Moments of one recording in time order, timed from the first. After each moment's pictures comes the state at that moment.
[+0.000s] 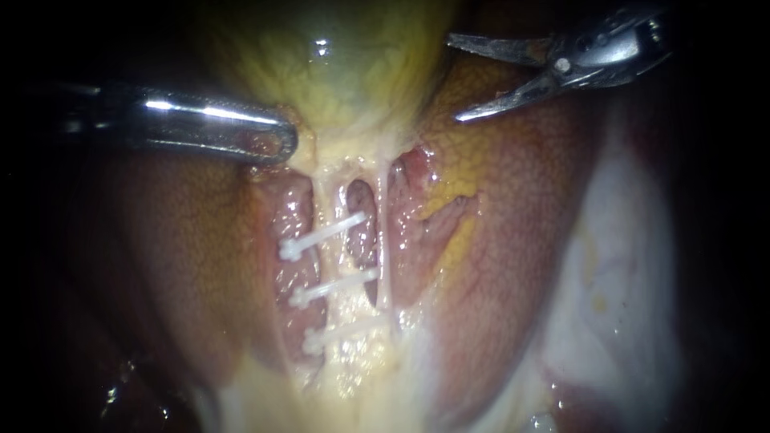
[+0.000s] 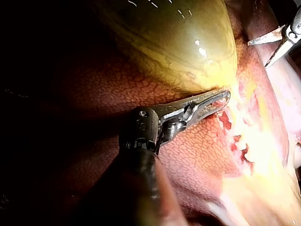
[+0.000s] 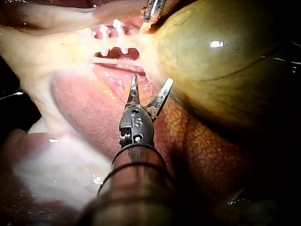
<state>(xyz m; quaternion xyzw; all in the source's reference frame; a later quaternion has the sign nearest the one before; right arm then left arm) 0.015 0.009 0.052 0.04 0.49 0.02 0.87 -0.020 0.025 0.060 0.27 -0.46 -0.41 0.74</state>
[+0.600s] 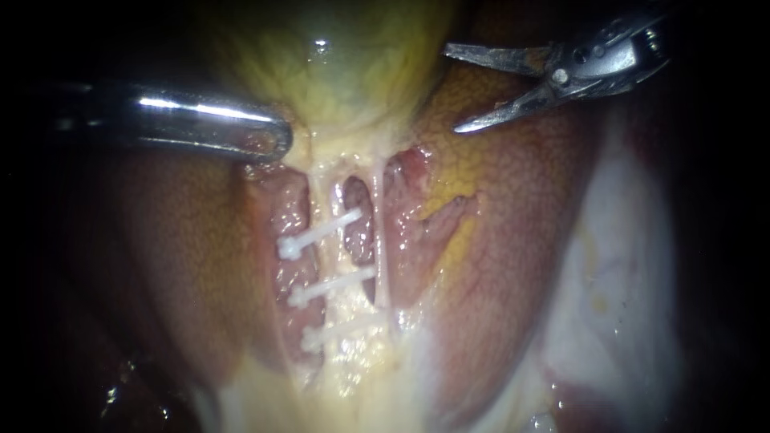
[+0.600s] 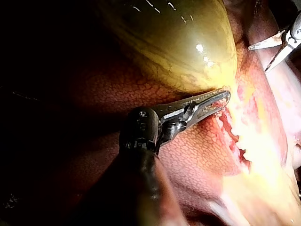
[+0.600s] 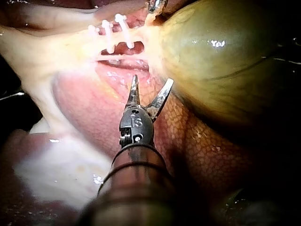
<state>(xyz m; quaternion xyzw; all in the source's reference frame) 0.015 0.008 0.052 0.05 0.50 0.02 0.87 -0.018 0.027 0.056 0.27 -0.46 -0.41 0.74</state>
